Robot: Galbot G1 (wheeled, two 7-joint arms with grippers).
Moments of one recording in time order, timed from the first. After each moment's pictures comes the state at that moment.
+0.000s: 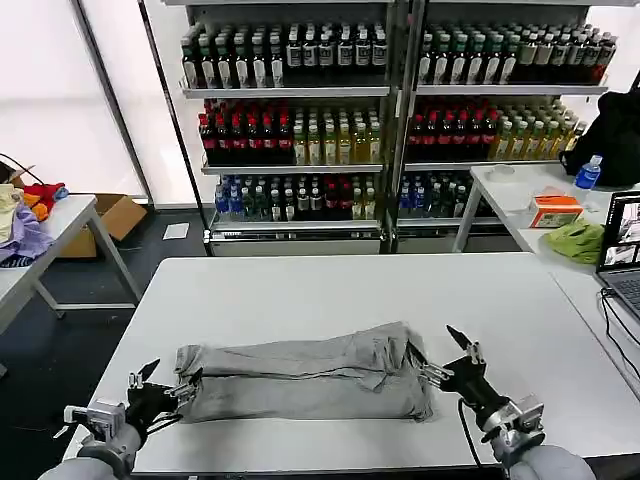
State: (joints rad) left arm 1.54 -1.13 -0.68 -2.09 -0.35 0.52 0.03; right arm -1.50 1.19 0.66 2.06 0.32 -0.18 -0.27
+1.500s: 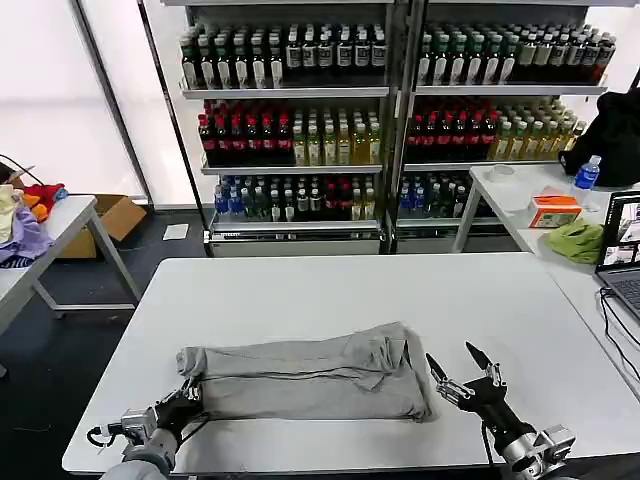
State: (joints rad) left arm 1.47 -1.37 -0.64 -1.99 -0.34 0.56 -0.05; right arm -1.59 1.19 0.70 2.06 0.47 -0.11 -0.28
